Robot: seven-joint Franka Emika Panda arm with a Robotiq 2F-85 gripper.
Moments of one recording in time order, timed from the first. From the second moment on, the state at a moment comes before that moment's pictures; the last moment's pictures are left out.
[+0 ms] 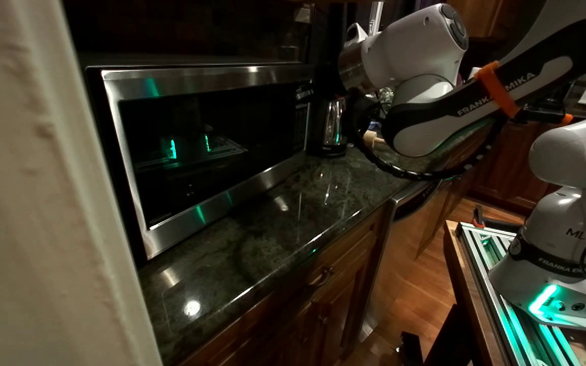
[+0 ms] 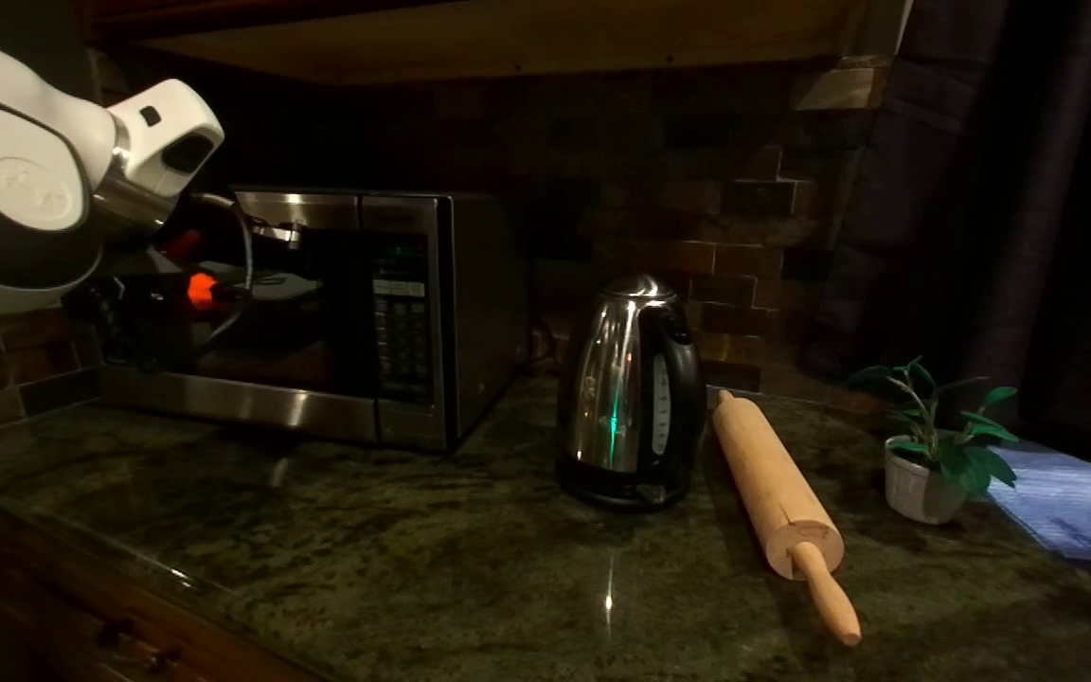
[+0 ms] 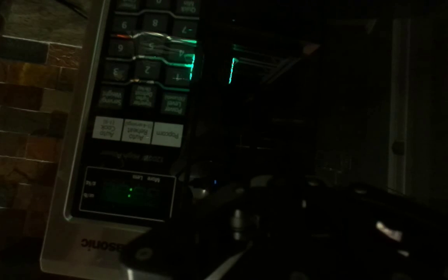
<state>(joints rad) -1.20 -0.63 1.26 -2.62 0.10 3.37 0.45</state>
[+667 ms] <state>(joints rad) -1.26 -0.63 1.32 -2.61 0.14 3.43 0.40</state>
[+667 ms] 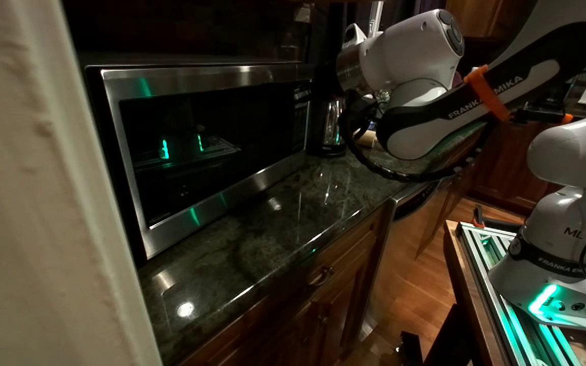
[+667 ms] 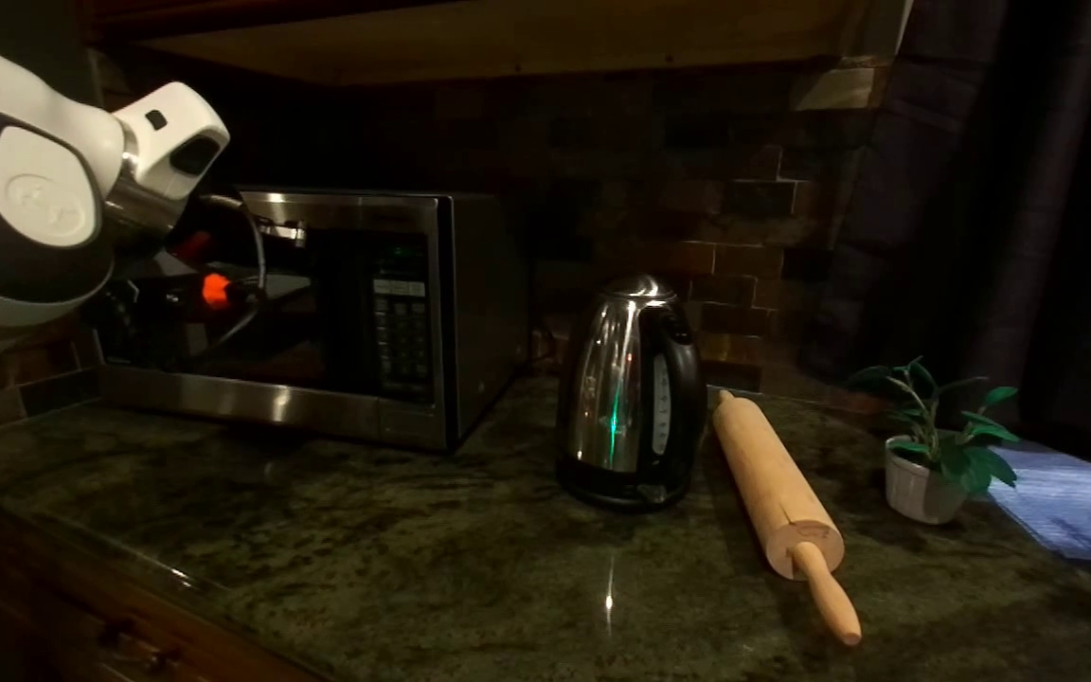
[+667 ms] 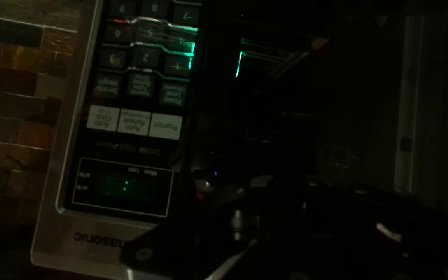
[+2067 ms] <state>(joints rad) -0.51 -0.50 0.65 -2.56 0.12 2.65 0.22</state>
